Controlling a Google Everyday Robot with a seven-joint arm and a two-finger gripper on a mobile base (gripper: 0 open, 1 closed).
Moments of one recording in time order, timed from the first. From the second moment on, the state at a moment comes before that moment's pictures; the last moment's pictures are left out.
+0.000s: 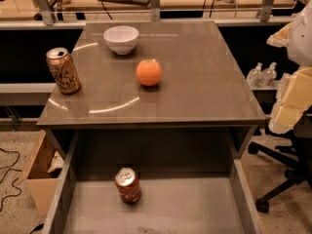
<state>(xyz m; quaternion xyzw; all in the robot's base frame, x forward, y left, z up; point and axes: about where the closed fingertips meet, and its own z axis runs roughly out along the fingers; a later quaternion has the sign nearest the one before) 0.438 -0.214 0.984 -0.60 0.78 -0.04 0.17</state>
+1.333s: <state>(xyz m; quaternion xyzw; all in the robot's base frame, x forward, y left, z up) 0.408 -0.178 0.902 -0.60 0.75 0.04 0.27</state>
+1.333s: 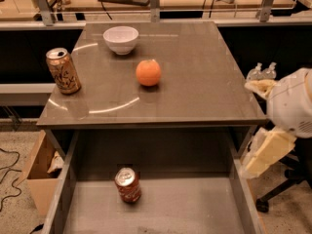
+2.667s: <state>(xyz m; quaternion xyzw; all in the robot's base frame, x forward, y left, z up) 0.390 -0.110 0.793 -0.58 0.70 0.13 0.39</state>
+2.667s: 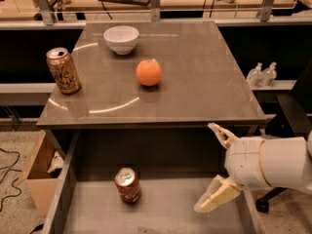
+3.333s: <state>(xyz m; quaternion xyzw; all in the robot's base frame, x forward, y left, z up) 0.400 -0.064 0.744 -0.58 0.68 0.19 0.42</state>
